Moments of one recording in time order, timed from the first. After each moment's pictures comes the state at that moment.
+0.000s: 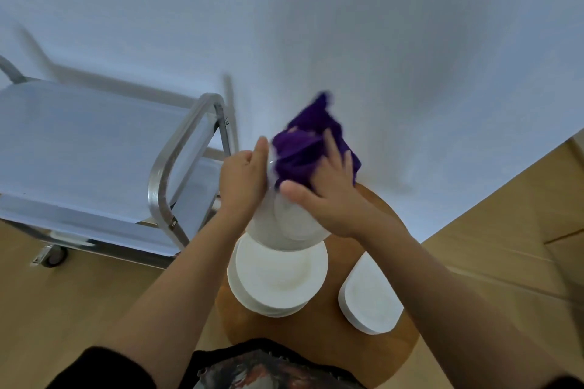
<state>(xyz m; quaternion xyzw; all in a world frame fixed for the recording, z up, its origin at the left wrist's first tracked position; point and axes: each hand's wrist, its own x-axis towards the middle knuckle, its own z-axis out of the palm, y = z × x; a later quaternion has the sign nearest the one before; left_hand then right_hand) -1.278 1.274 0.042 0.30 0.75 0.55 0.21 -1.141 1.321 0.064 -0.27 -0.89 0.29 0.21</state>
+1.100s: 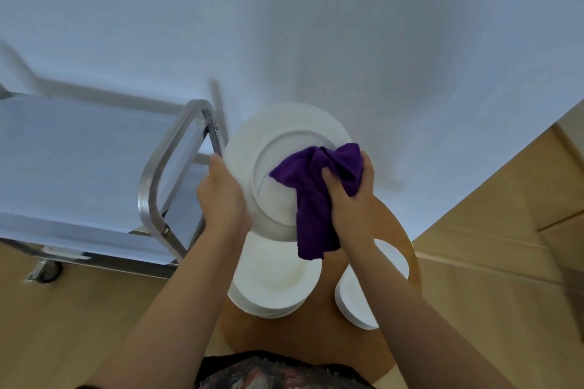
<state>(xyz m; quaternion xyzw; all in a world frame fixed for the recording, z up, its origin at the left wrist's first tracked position) -1.258 1.261 0.052 0.01 0.66 0.68 0.32 -1.113 1.324 0.014 -0.48 -0.57 0.51 0.43</state>
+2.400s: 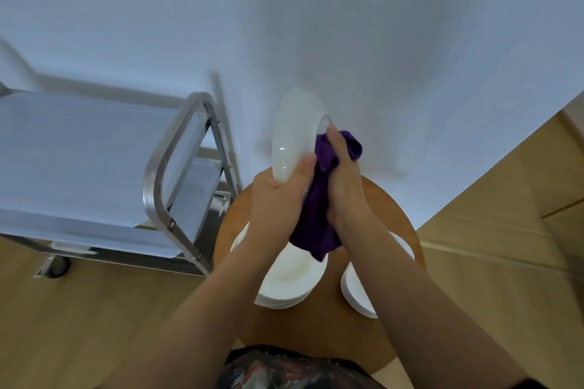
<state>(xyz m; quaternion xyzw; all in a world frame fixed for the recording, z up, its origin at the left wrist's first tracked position) -1.211 1.252 0.060 0.26 0.58 0.66 0.39 -1.151 1.315 0.060 -0.49 -0.36 0.68 0.41</state>
